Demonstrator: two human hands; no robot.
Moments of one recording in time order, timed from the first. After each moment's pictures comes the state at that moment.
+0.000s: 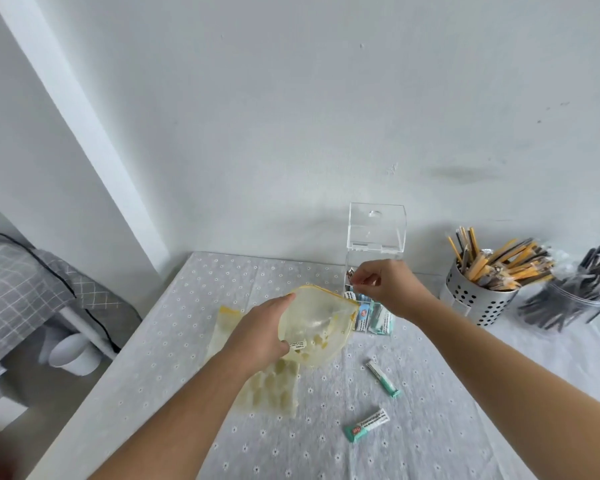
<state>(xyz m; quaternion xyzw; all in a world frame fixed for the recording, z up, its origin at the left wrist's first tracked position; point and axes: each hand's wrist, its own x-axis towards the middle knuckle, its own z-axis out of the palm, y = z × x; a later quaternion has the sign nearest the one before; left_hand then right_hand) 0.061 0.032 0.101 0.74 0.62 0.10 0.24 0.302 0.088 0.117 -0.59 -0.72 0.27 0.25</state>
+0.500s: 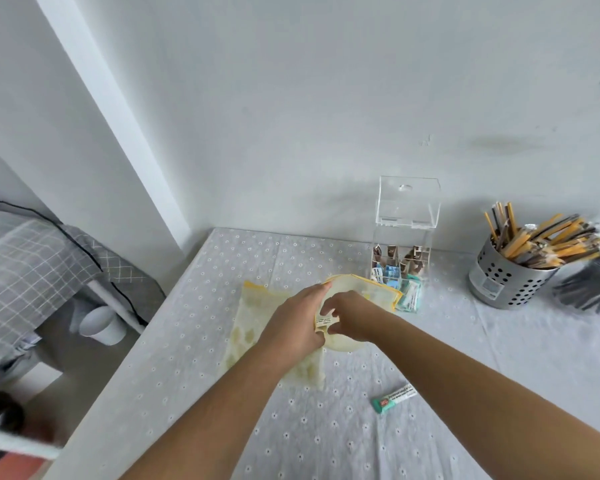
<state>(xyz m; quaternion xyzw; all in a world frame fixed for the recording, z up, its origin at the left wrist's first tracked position) 0.066 0.009 0.094 0.76 0.58 0.14 0.25 0.204 0.067 0.046 -0.54 -0.80 0.27 -0.02</state>
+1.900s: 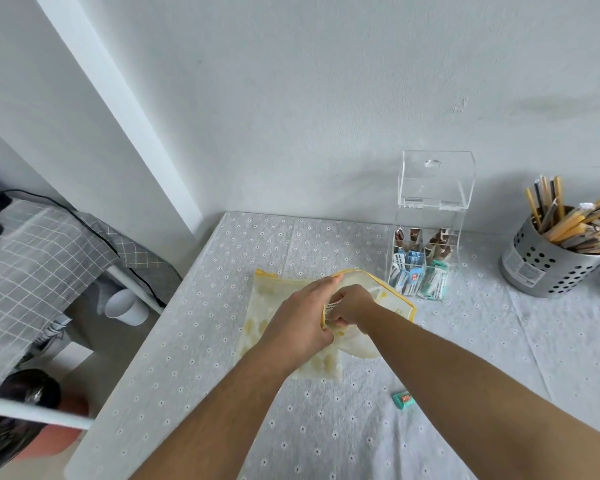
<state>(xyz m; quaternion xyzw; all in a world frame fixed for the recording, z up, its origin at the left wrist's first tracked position) 0.054 0.011 0.090 0.75 0.58 0.15 0.28 0.171 0.094 -0.004 -0.66 -0.54 0.51 0.09</state>
